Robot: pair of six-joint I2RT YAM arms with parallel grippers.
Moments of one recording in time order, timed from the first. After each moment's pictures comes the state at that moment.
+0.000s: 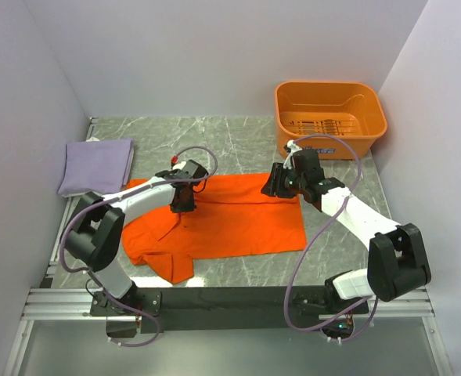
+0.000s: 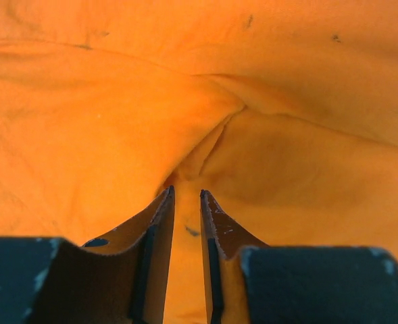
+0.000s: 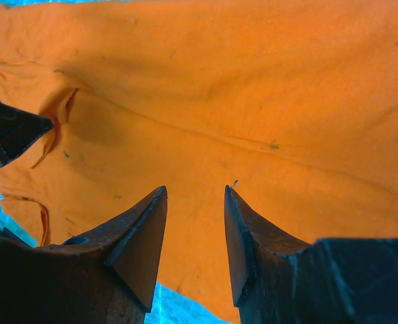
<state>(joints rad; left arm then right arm) -0.59 1.65 1.06 -0.63 -0.37 -0.68 0.35 1.37 0.88 -0.23 -0.28 0.43</state>
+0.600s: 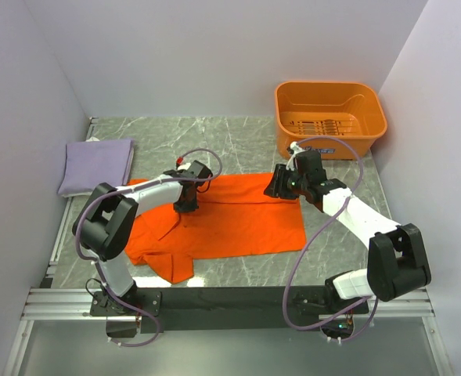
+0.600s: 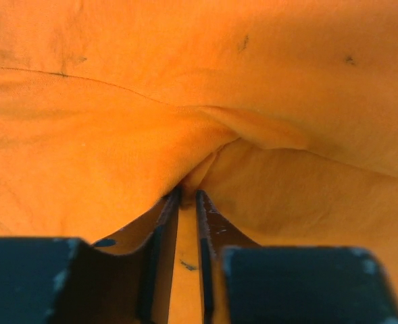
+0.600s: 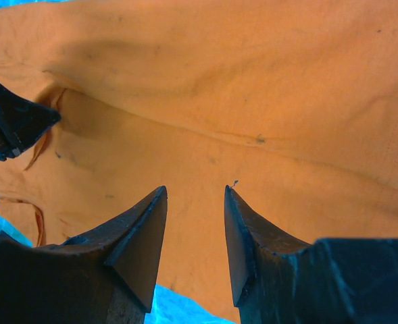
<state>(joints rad) -0.59 1.77 1.09 -0.58 -0.39 -0.64 0.32 1.37 0.86 -0.23 -0.28 0.43</state>
